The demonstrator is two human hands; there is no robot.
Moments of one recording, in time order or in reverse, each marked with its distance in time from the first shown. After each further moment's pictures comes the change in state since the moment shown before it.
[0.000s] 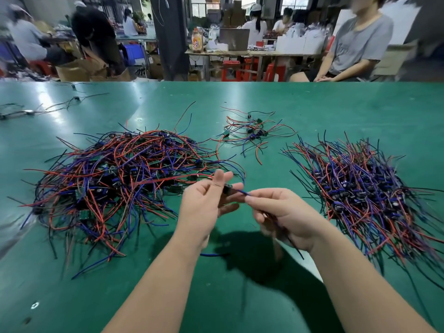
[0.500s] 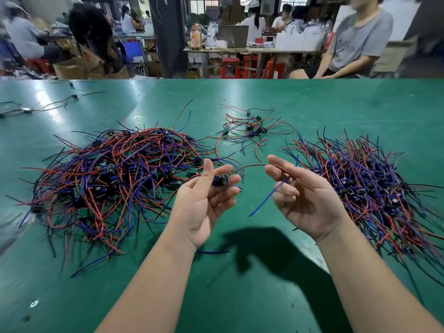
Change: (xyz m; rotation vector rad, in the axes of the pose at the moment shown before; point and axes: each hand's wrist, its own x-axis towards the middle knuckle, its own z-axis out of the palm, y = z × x) left_hand -0.004 0.014 -0.005 -0.242 -0.077 -0.139; right_hand -0.003 -0.017 -0.019 0.631 0.006 -0.175
